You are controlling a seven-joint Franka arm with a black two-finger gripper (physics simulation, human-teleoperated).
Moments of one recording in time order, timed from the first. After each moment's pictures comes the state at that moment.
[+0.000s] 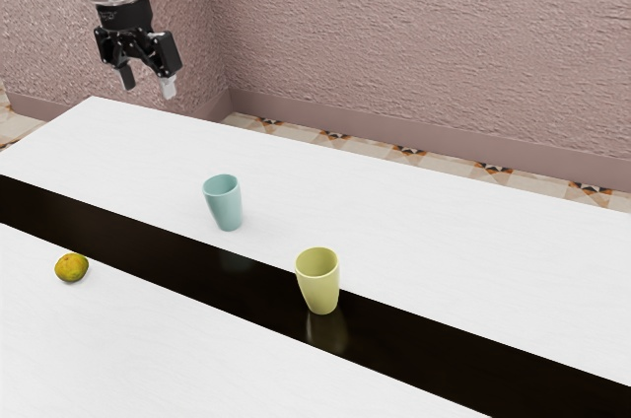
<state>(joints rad) -0.08 0.10 0.24 -1.42 -0.04 1.52 0.17</state>
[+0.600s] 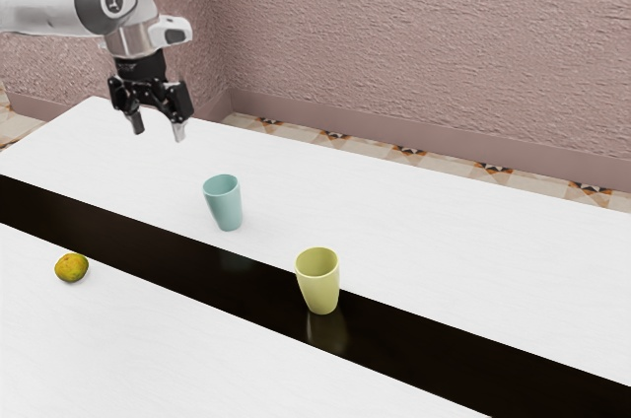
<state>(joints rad) -0.08 0.14 0.26 -1.62 -0.04 1.70 0.12</state>
